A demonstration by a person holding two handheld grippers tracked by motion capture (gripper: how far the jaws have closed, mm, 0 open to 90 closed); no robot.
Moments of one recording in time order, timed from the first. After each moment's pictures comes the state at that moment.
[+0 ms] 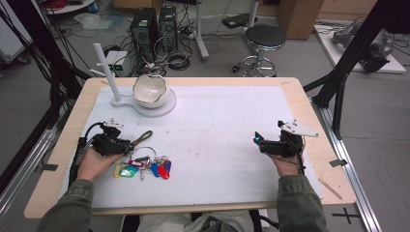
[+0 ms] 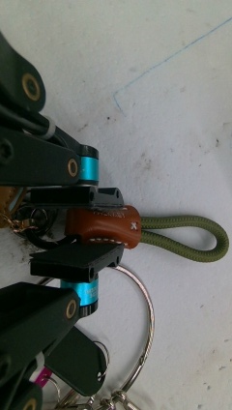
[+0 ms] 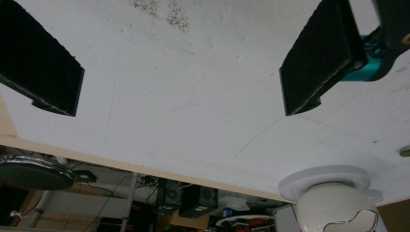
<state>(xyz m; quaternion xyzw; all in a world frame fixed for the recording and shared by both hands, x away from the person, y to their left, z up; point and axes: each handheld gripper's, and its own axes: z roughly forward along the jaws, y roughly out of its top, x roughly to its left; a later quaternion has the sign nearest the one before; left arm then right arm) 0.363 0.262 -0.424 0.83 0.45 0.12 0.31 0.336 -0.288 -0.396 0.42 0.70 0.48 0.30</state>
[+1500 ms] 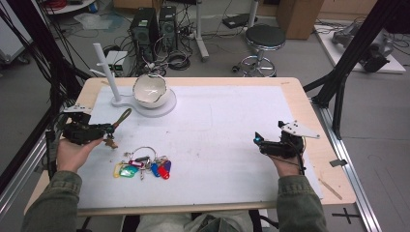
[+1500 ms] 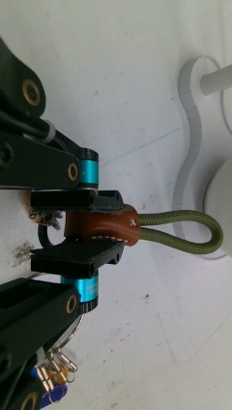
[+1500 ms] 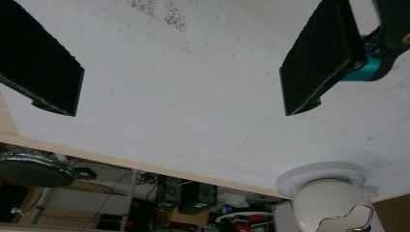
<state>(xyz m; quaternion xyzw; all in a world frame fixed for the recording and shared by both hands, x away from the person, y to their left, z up) 0.353 0.310 -0.366 0.74 0.51 0.16 0.41 0.332 -0.288 -0.394 0.42 0.70 0.49 0.31</state>
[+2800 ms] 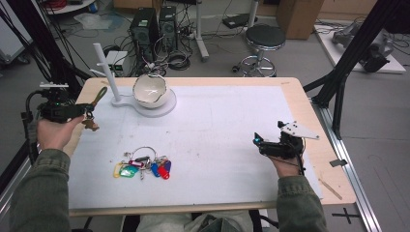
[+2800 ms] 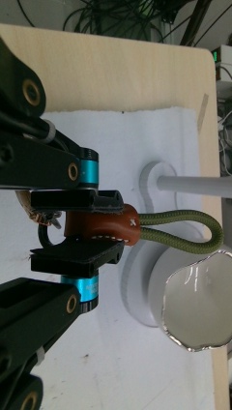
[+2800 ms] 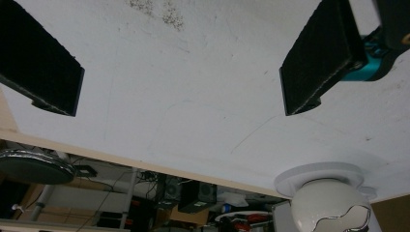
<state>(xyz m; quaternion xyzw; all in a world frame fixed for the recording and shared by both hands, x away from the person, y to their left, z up) 0.384 0.352 -0.318 0.68 0.59 0.22 0.38 0.329 -0.285 -0.393 0.42 0.70 0.49 0.31</state>
